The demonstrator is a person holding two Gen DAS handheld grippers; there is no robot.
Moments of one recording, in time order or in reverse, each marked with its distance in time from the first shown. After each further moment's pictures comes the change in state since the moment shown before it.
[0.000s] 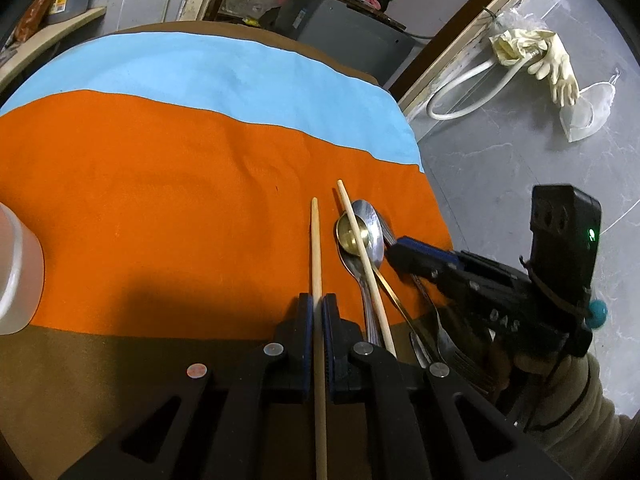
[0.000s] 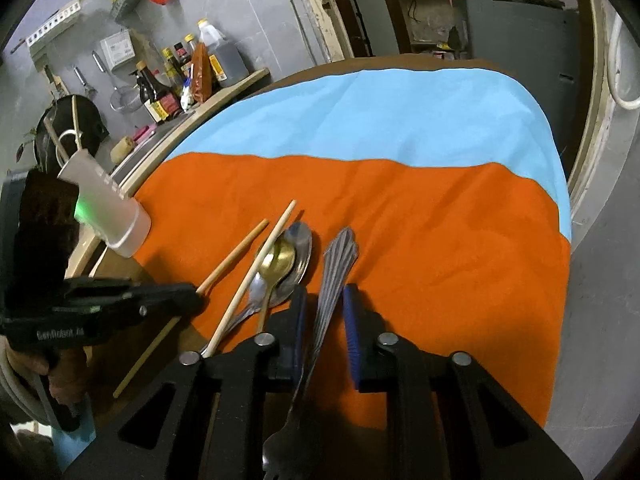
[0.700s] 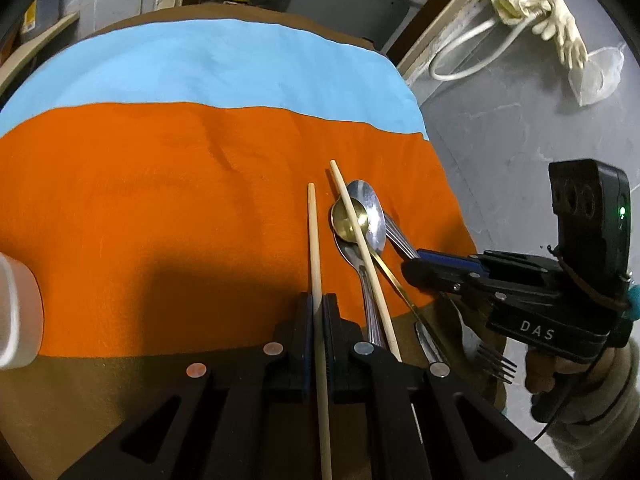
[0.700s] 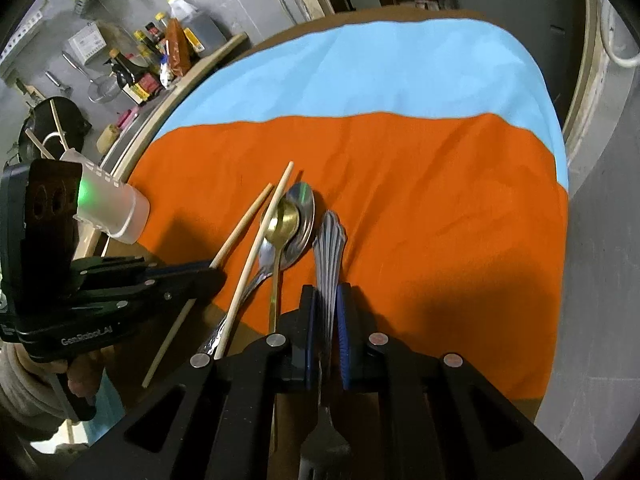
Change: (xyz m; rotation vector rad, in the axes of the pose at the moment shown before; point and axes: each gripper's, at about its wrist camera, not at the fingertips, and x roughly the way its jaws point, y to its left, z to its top) left arm 0.009 -0.013 0.010 0.082 0.133 0.060; right arm 0.002 0.008 -0.009 0.098 0.195 -0.012
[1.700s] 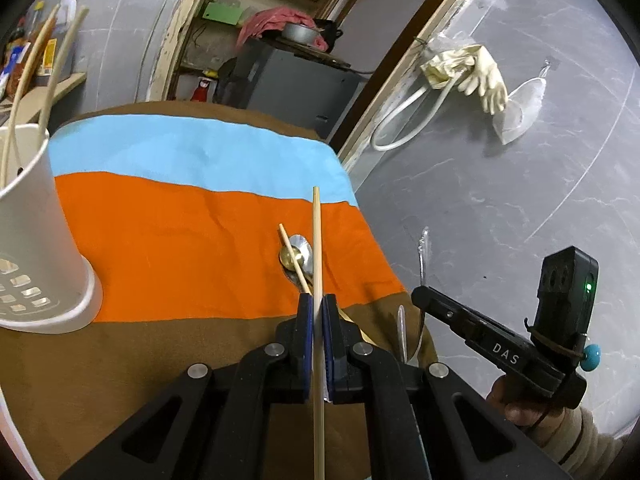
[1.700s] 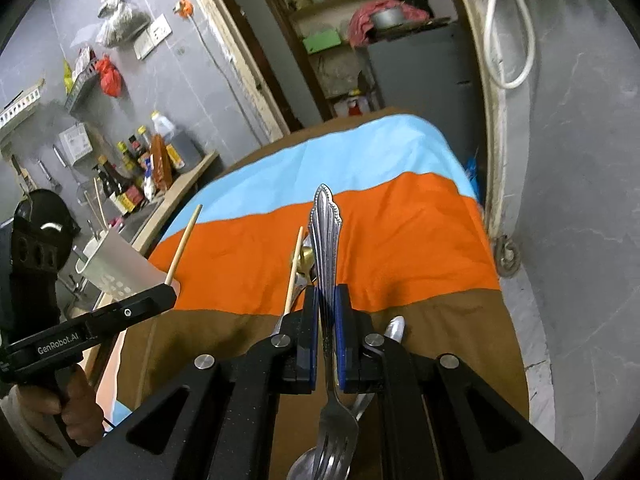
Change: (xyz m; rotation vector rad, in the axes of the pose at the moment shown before) left arm -0.108 -0.006 -0.045 0.055 -0.299 -0.145; right arm -0.093 0.043 -0.074 0.202 -0.472 -0.146
